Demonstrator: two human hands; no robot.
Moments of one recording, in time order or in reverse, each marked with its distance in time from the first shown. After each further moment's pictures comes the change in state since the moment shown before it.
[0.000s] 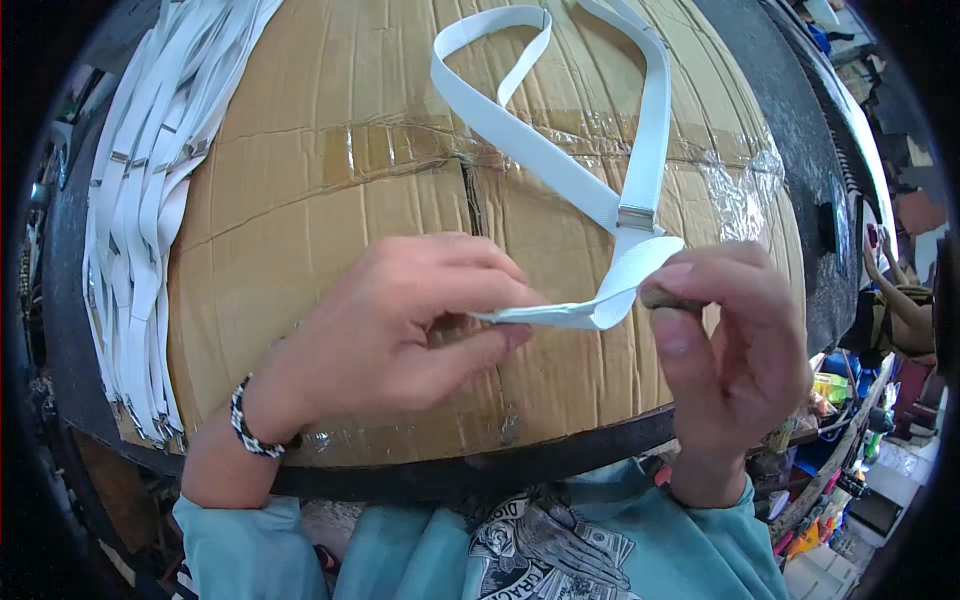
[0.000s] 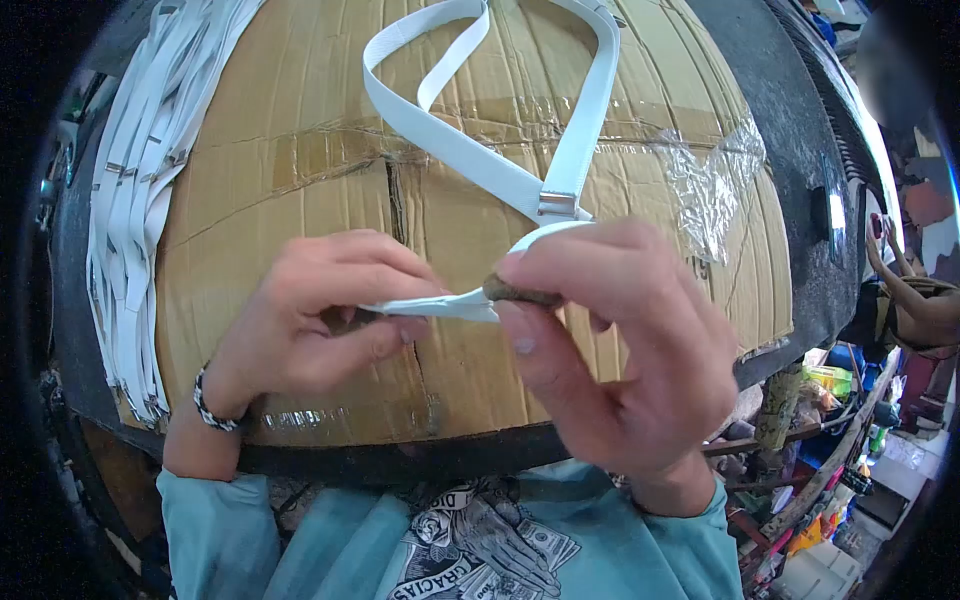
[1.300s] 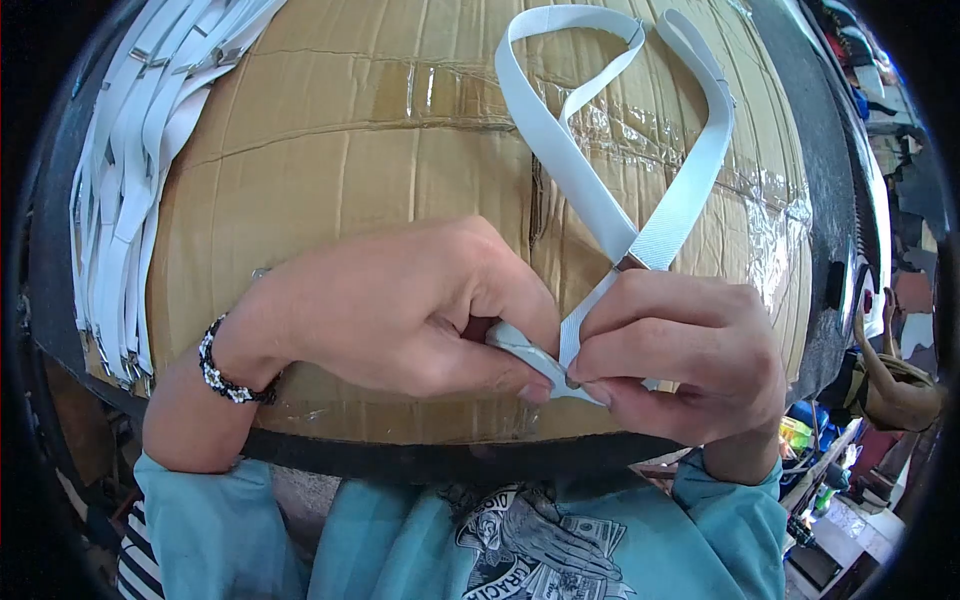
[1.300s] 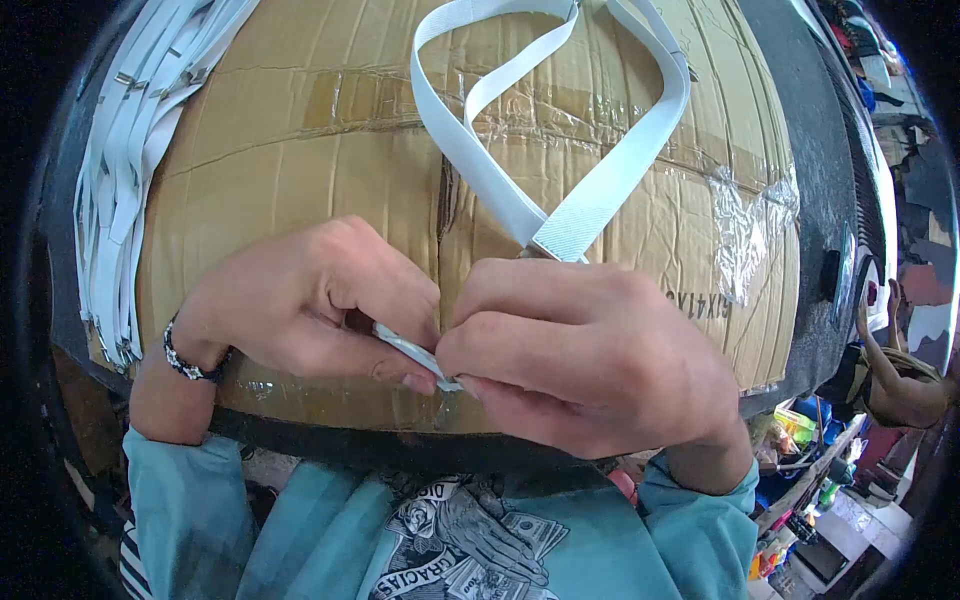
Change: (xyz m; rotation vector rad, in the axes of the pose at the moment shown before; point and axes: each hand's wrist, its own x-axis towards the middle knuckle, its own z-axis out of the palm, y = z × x) left_hand -0.007 -0.010 -0.016 -0.462 -0.348 -0.207; right_hand 0.046 0.021 0.014 0.272 -0.727 -0.095
